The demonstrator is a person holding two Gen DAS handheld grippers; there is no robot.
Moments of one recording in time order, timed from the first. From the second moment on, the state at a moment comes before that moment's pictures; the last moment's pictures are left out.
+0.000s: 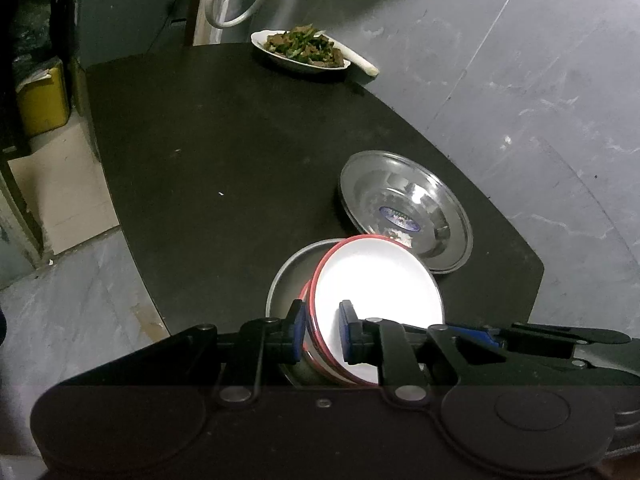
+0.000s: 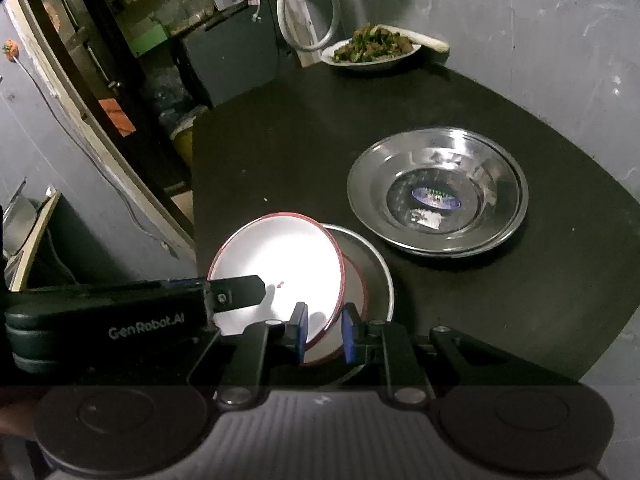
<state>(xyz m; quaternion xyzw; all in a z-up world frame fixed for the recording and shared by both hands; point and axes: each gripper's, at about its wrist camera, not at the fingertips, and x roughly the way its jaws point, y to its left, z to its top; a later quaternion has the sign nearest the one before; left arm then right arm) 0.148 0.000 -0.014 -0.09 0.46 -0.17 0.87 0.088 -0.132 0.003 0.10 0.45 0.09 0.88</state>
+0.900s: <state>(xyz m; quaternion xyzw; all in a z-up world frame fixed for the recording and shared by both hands) 0.160 -0.004 -0.020 -0.09 0.48 -0.16 0.86 0.108 -0.134 -0.003 0.09 0.48 0.11 0.87</state>
